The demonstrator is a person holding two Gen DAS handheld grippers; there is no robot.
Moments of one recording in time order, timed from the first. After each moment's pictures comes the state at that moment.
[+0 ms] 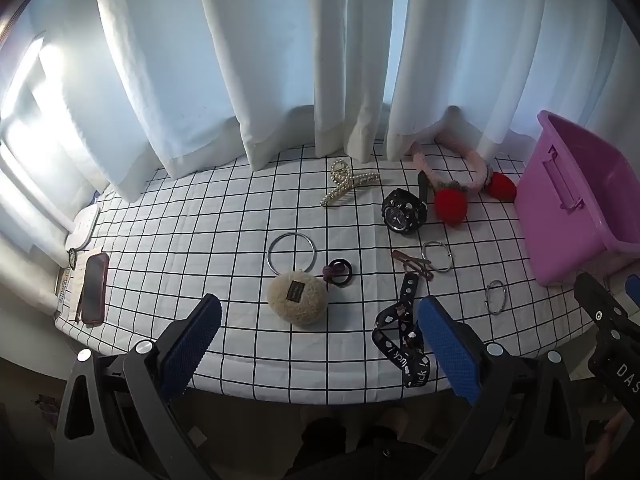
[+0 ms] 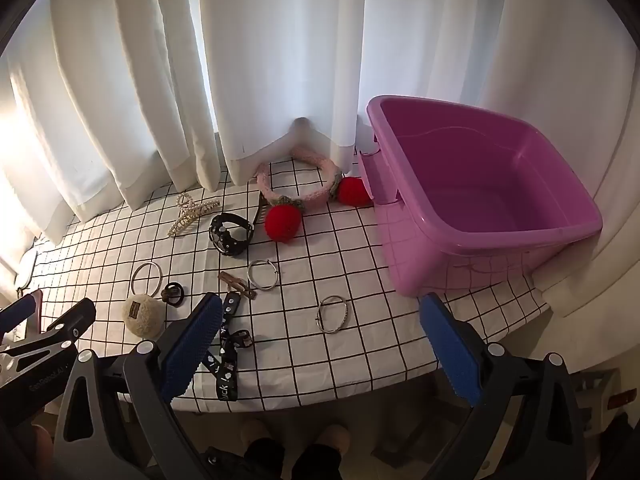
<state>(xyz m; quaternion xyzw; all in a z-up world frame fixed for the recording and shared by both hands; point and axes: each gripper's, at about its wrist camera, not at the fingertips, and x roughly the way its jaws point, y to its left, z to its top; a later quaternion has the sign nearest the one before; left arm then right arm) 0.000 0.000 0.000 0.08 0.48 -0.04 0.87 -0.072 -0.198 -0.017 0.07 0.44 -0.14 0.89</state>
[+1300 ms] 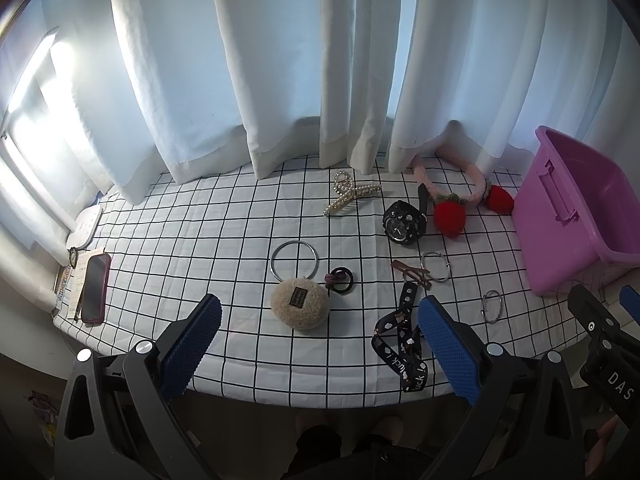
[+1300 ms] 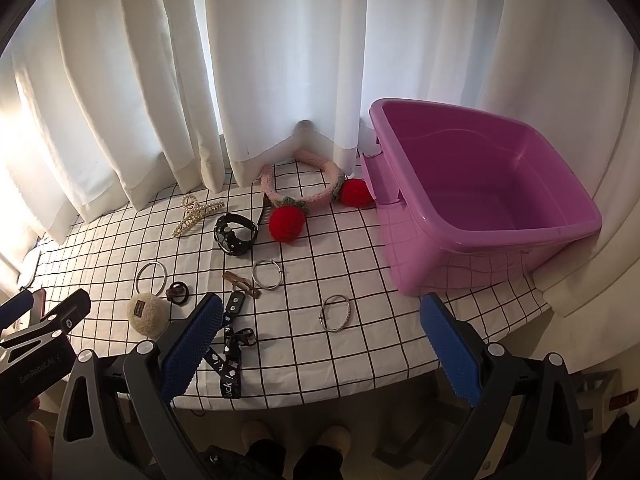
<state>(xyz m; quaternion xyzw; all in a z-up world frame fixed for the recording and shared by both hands) -0.002 0.005 0.009 0.07 0.47 -0.04 0.88 -0.075 -0.197 -0.012 0.07 0.43 -0.14 0.89</state>
